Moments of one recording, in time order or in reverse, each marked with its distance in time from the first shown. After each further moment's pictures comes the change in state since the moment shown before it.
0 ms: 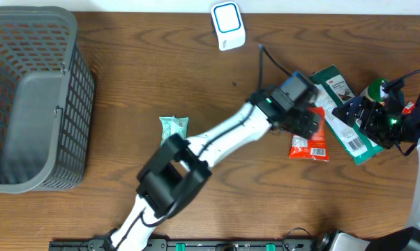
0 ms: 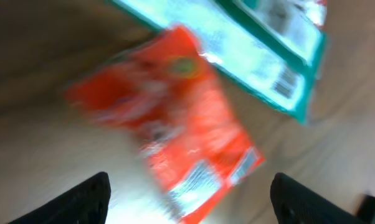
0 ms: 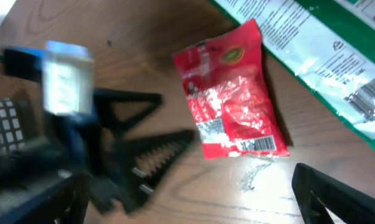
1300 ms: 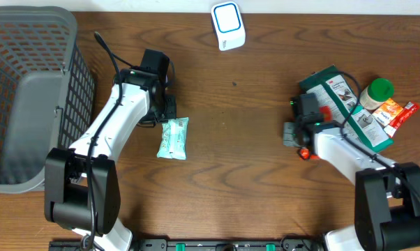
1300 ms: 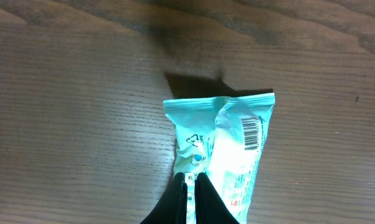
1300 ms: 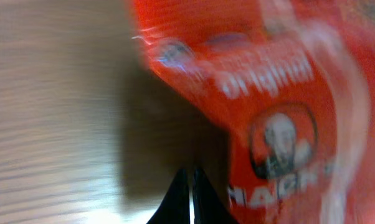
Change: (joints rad) left arm 0.626 -0.393 -0.466 -0.398 -0.281 0.108; right arm 0.623 0.245 -0.462 0.769 0.784 0.296
